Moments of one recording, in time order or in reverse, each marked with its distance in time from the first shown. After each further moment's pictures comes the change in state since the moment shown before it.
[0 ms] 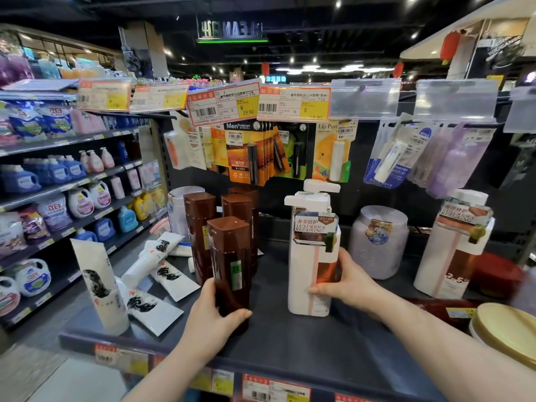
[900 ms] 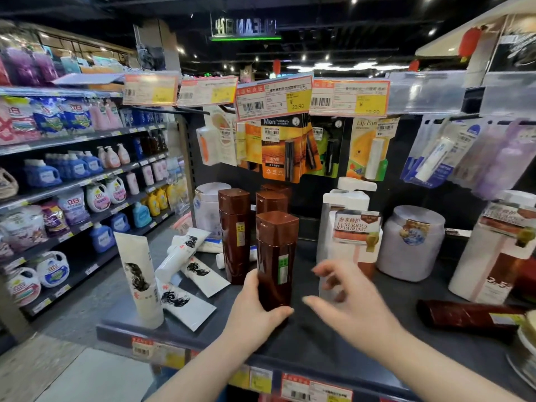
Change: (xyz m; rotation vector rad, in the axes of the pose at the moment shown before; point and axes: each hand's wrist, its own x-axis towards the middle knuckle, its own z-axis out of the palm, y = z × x) left_hand 0.015 -0.011 0.006 -0.070 -0.108 0.039; right_hand -0.053 -0.047 0.069 -0.214 0.229 -0.482
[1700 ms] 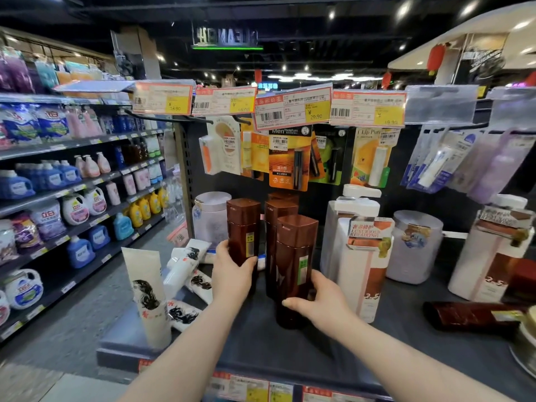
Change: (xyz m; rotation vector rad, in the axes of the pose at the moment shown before) left_hand 0.073 -0.002 -0.045 -0.059 0.348 -0.078; right_hand 0.039 0.003 0.065 0.077 -0.078 0.430
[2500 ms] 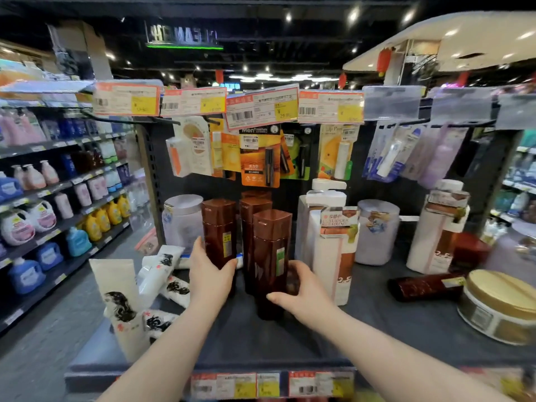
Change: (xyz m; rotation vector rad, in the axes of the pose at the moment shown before) left_hand 0.005 -0.010 -0.005 -0.016 -0.072 0.130; right_hand -0.020 -0.010 -0.003 0.035 0.074 0.028
